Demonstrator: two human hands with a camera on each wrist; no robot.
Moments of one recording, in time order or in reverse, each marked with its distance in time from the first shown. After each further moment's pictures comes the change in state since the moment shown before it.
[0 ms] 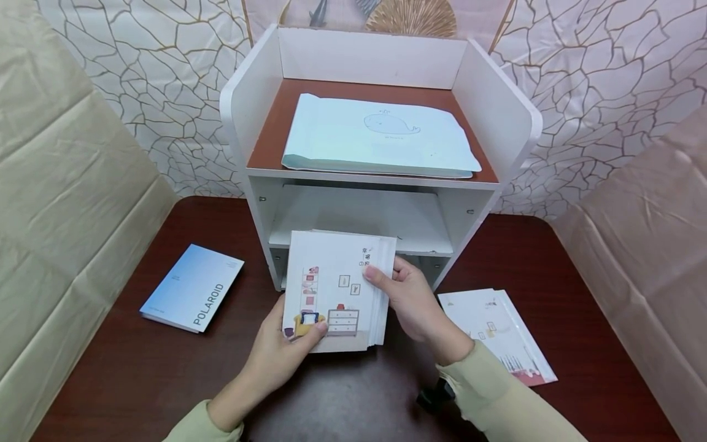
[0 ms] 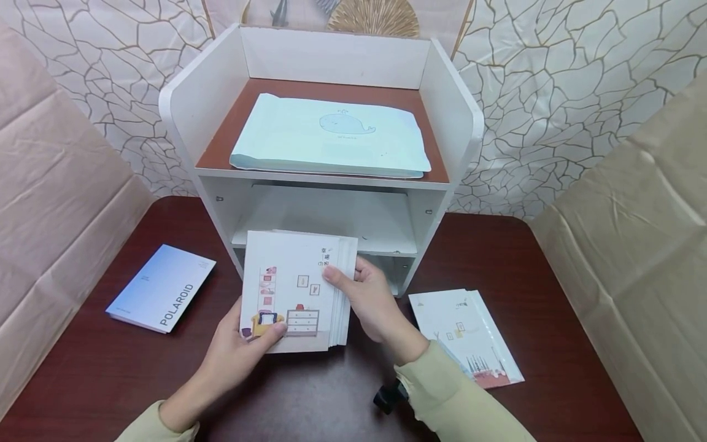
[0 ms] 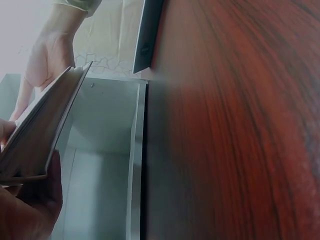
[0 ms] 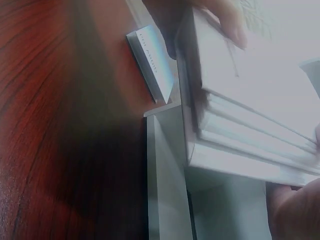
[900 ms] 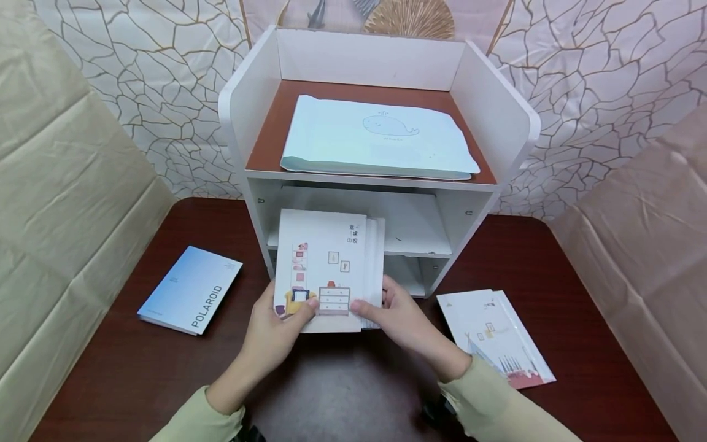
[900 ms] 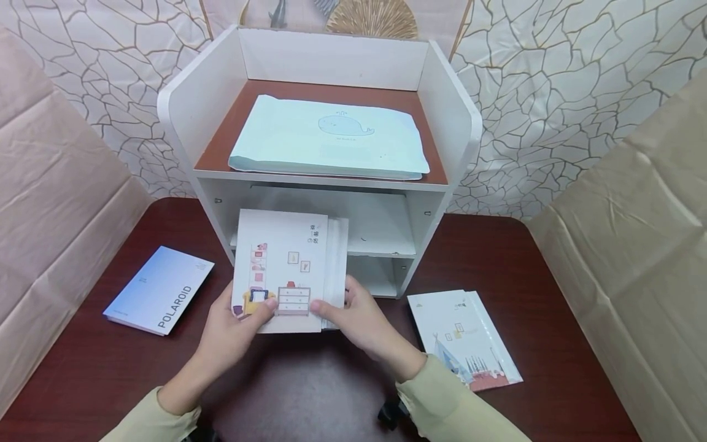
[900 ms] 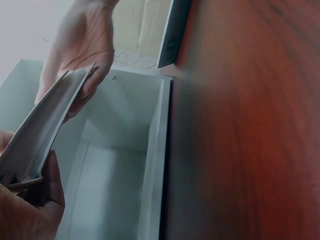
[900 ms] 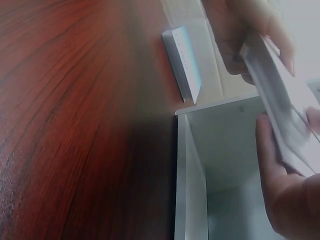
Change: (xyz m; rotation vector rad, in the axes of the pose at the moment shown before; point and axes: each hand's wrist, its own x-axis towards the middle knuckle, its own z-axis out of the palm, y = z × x) left_hand 0.021 0.016 -0.008 -0.050 0.053 -0.046; right_hand -0.012 0.023 0.003 -0.141 -0.206 -0.016
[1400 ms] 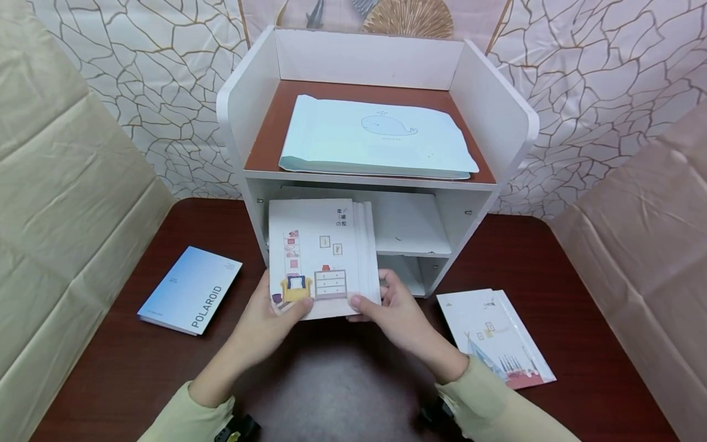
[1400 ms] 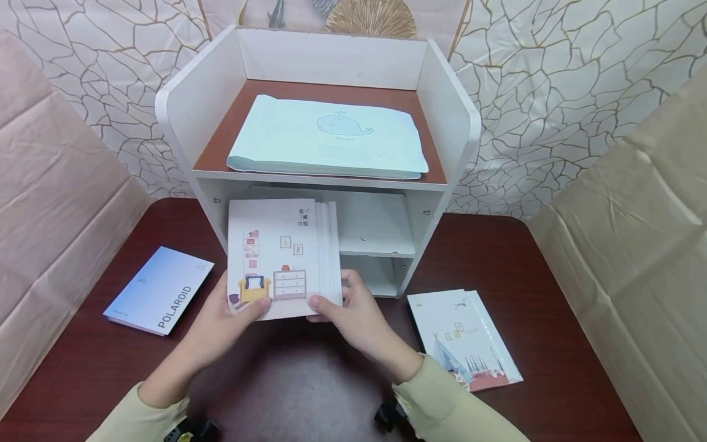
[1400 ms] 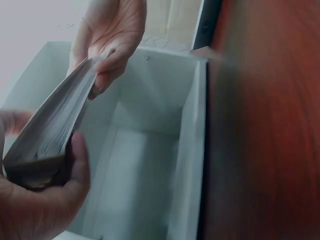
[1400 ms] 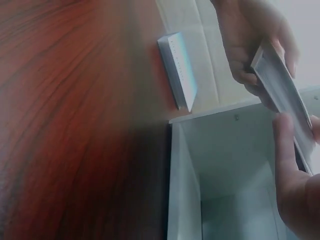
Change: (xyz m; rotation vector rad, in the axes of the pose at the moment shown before) left_hand 0.015 -0.020 -0.017 -0.069 -0.190 -0.015; right_hand -0.001 -0.006 0.007 0.136 0.054 -0.054
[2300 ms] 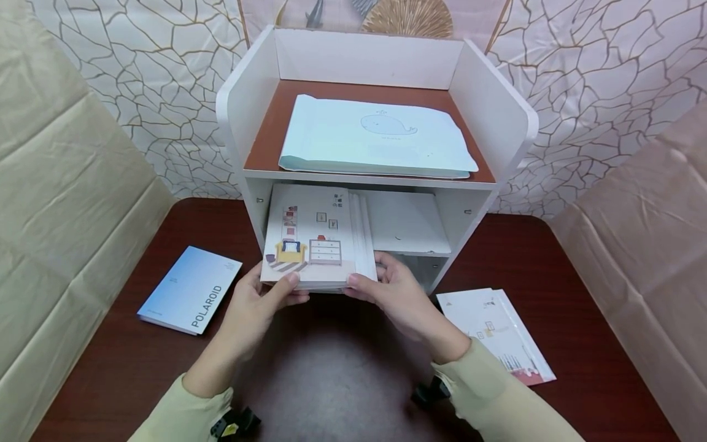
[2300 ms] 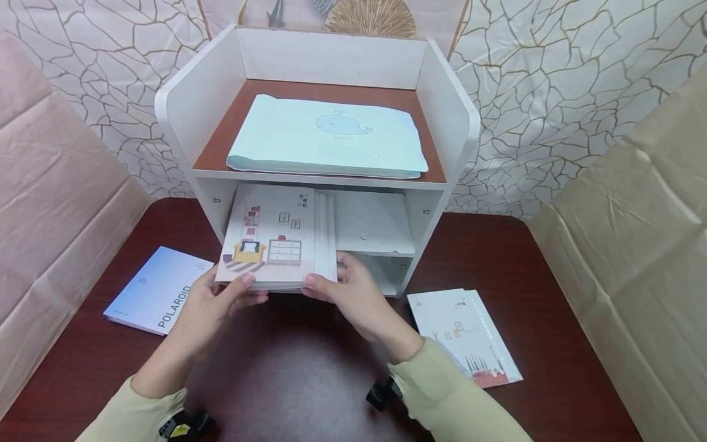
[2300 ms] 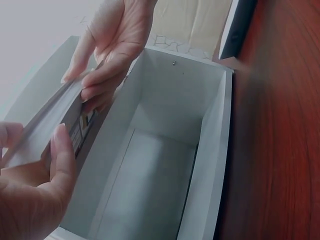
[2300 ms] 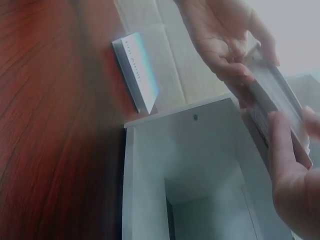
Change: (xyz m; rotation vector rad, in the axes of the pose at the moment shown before) left_hand 0.008 0.015 -0.008 -0.330 0.068 -0.022; right_hand 0.016 -0.032 0.002 0.137 -0.023 0.025
